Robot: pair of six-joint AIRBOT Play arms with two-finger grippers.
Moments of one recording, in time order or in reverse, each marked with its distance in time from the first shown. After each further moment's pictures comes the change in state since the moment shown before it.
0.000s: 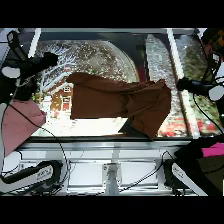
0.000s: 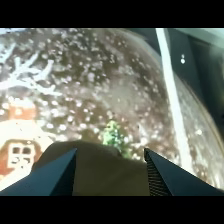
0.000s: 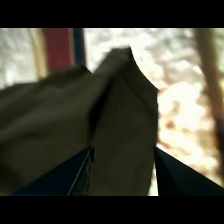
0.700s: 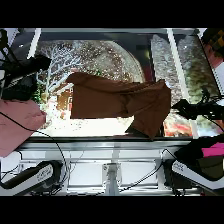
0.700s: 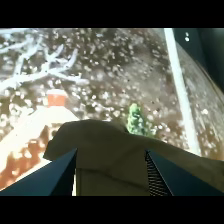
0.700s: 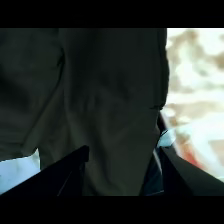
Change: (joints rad) left arm 0.071 0.070 0.000 0.051 -0.152 0.003; right arm -0.339 -0.224 -0.144 0.490 0.339 -0.272
